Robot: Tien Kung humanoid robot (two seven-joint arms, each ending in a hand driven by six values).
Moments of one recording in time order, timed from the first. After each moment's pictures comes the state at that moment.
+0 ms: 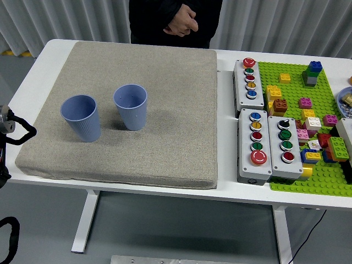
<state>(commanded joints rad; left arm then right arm) -0.45 0.21 -1.71 -1.21 1.25 0.11 -0.31 0.18 -0.06 1.09 0.18 -0.61 0.07 -0.22</state>
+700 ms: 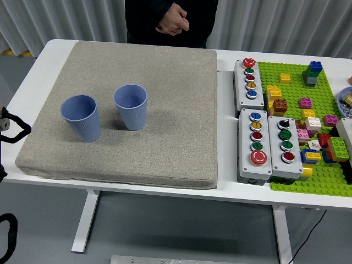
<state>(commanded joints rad) -0.46 0.22 -1.73 -1.20 1.26 0.11 -0.30 0.18 -0.07 1.08 0.18 -0.60 0.06 -0.22</state>
